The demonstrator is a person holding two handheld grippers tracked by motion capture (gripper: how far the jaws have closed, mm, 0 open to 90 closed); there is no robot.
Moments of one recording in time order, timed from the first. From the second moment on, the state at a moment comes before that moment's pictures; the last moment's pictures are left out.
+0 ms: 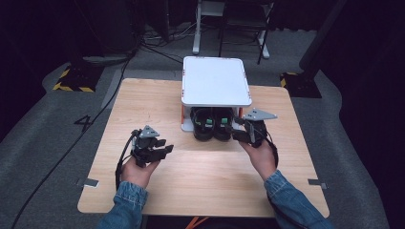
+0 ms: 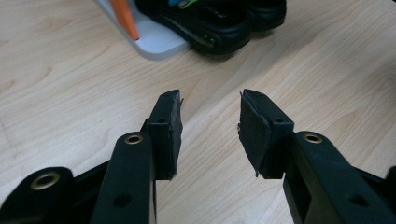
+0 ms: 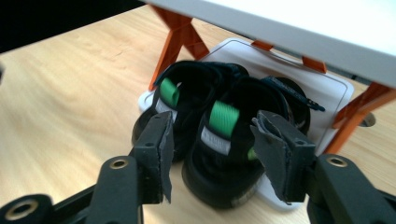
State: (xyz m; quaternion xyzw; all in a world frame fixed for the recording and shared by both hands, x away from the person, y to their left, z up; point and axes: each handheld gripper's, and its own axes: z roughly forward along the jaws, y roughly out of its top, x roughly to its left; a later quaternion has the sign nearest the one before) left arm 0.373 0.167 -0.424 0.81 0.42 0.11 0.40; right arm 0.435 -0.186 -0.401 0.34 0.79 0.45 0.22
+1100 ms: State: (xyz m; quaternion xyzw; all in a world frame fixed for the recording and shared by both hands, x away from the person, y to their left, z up) left arm 0.425 0.069 -0.461 0.83 0.39 0.04 0.39; right arm 0.434 -0.194 -0.466 0.35 0.84 0.39 0.12
